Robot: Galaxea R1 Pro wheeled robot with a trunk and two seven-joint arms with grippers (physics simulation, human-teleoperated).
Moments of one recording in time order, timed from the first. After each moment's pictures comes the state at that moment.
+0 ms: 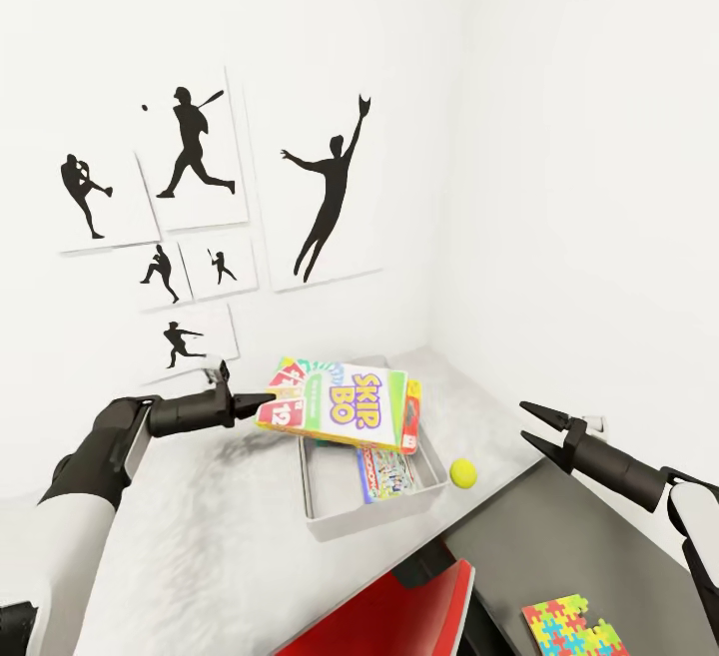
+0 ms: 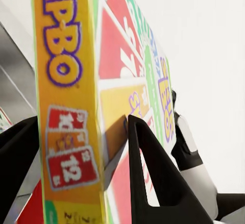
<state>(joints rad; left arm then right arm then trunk) -0.80 0.19 0.20 -0.82 0.04 1.03 -1.49 -0.40 -0.31 -0.35 -1.21 -1.02 1.04 0.57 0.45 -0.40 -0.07</state>
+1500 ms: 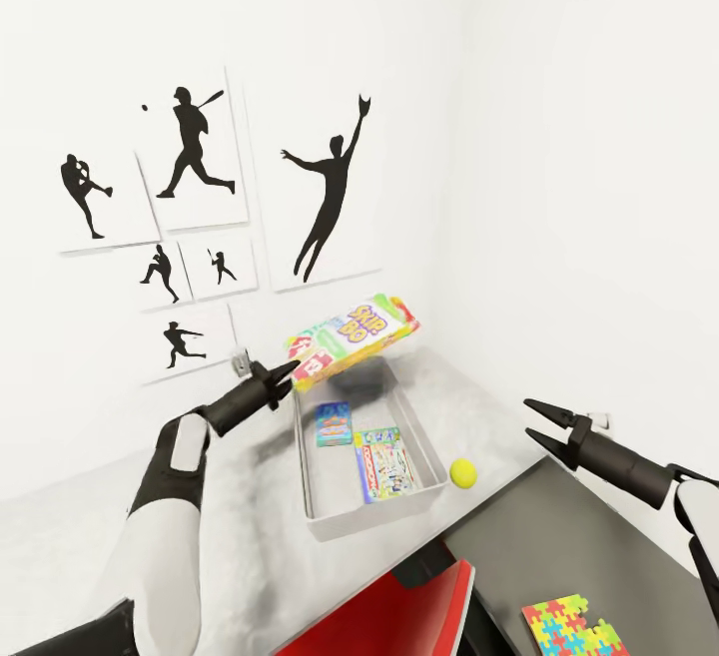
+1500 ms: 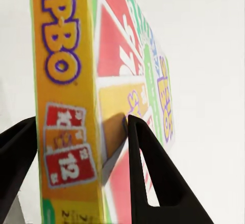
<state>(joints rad) -0.81 -0.17 0.65 -0.87 0.47 0.99 -0.71 -0.40 -0.32 -0.35 -1.23 -1.02 1.04 0.55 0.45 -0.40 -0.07</state>
